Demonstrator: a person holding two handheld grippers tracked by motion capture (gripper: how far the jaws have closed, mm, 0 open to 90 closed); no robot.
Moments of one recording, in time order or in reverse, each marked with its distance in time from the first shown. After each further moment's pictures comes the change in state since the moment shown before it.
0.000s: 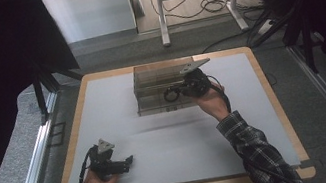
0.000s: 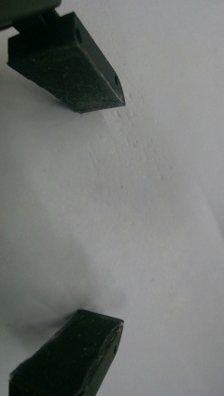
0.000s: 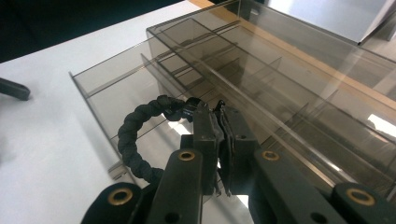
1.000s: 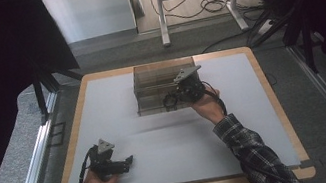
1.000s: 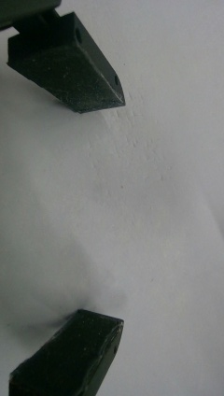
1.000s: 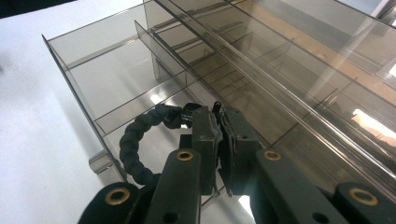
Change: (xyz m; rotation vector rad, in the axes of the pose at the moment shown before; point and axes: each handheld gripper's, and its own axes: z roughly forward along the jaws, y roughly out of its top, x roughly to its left) left arm 0.000 0.000 0.000 -0.001 0.001 0.001; right arm 0.010 -0.011 0.022 0.065 -0.031 -0.063
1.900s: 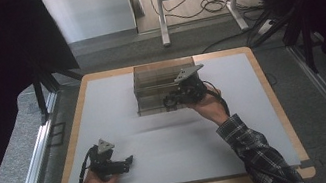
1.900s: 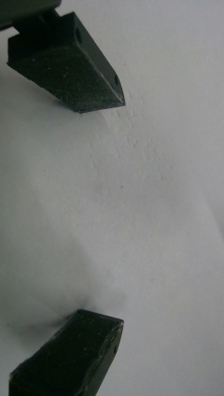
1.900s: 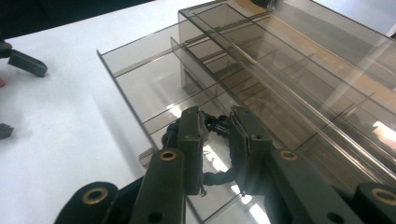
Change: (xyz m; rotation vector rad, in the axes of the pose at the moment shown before) left arm 0.000 0.000 0.000 0.001 0.000 0.000; right arm 0.009 0.007 -0.019 -0.028 0.075 -0.022
